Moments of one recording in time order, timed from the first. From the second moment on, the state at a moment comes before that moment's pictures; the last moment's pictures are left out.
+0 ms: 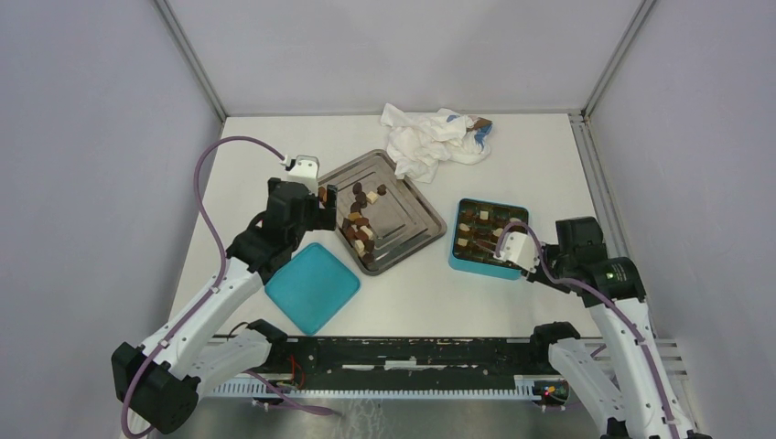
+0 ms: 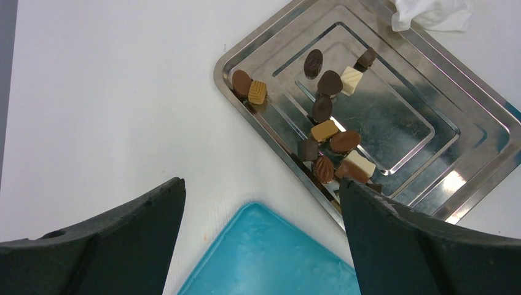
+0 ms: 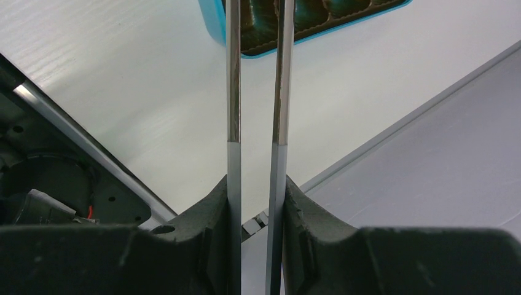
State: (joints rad) left arm -0.50 0.96 0.83 -0.38 -0.39 -0.12; right arm 0.15 0.70 0.87 -1.21 -0.04 -1.04
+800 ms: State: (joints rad) left arm -0.50 0.96 0.83 -0.38 -0.39 -0.12; right arm 0.15 0.76 0.83 -1.22 -0.03 -1.05
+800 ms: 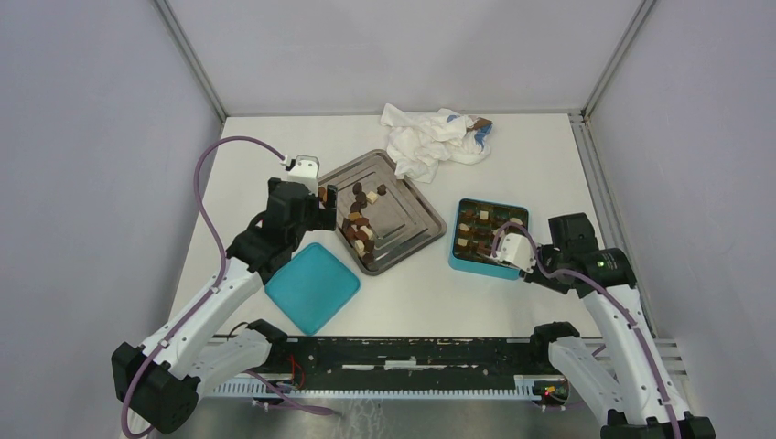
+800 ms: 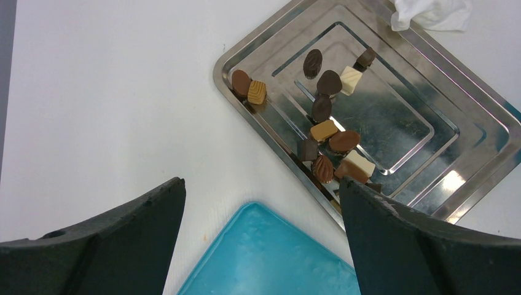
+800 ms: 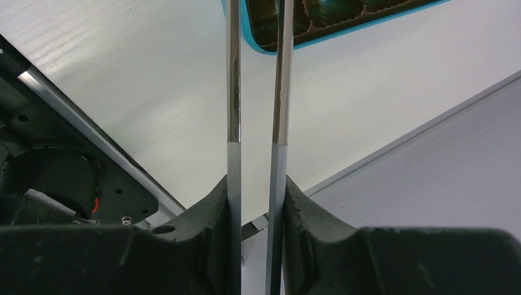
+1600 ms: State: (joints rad) left arm -0.50 0.96 0.83 -0.38 -0.39 -0.12; right arm 0.15 0.80 0.83 -1.19 -0.05 -1.05
